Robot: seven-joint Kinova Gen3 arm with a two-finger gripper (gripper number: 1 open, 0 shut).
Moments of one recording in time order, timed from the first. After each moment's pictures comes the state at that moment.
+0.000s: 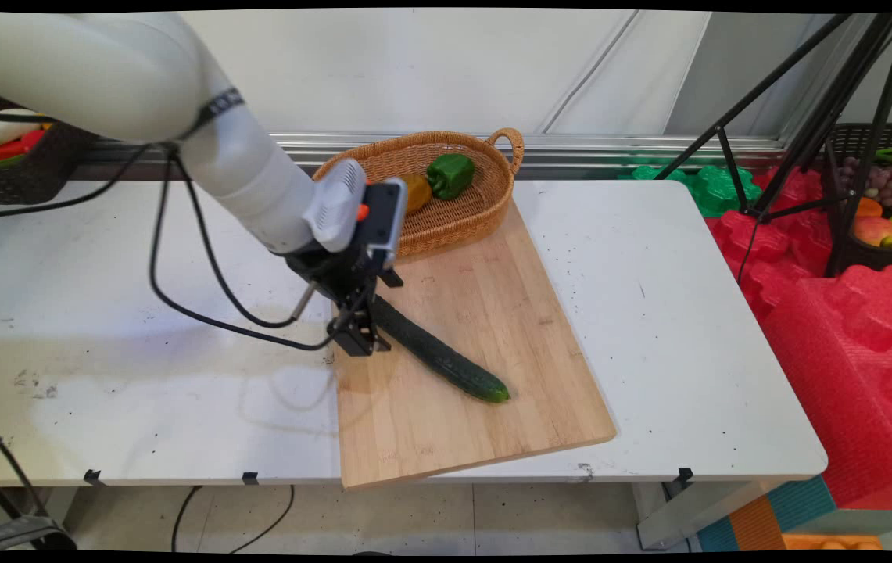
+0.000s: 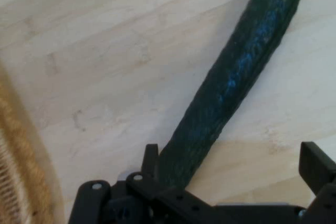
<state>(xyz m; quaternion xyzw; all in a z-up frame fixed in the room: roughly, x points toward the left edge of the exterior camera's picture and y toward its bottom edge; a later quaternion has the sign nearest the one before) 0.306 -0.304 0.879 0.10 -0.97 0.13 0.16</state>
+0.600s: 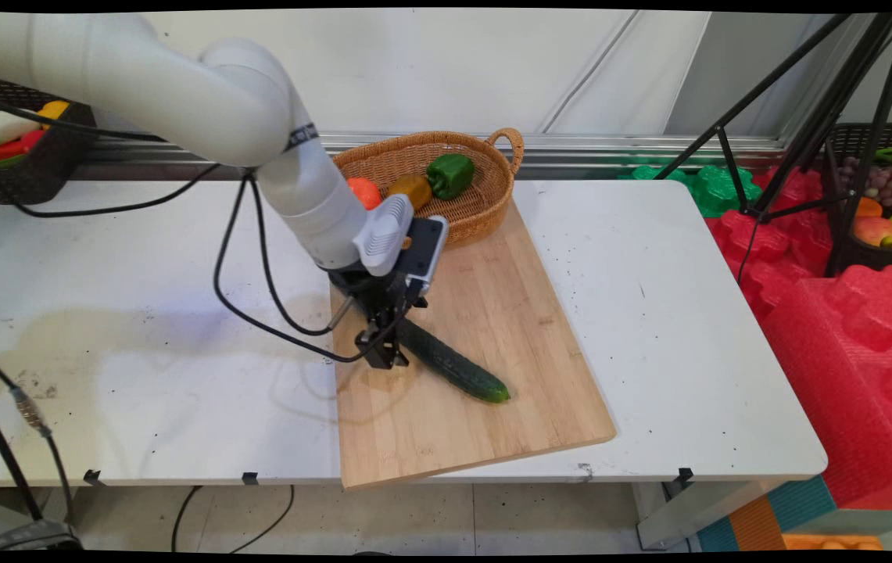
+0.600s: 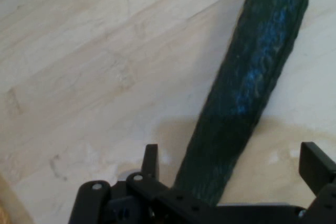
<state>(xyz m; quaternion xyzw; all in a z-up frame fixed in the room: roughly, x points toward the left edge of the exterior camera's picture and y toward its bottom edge) 0.277 -0.341 0.836 0.04 -0.99 0.10 0.13</state>
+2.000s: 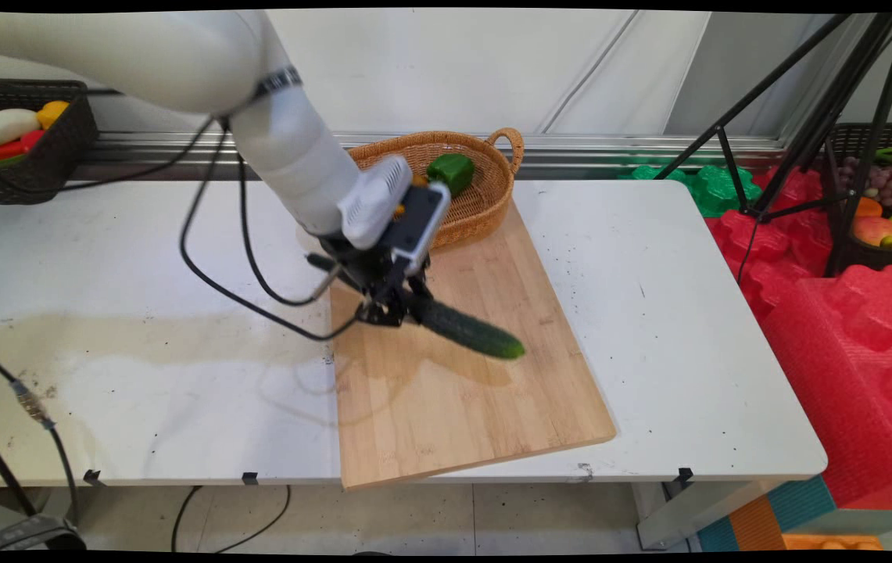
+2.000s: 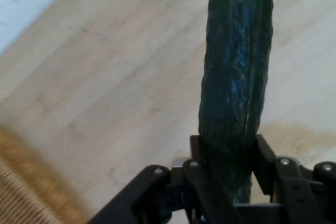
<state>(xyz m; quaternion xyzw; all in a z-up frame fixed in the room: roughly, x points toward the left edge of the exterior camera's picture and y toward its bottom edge) 0.273 -0.327 0.896 -0.04 -0.98 0.14 0.13</state>
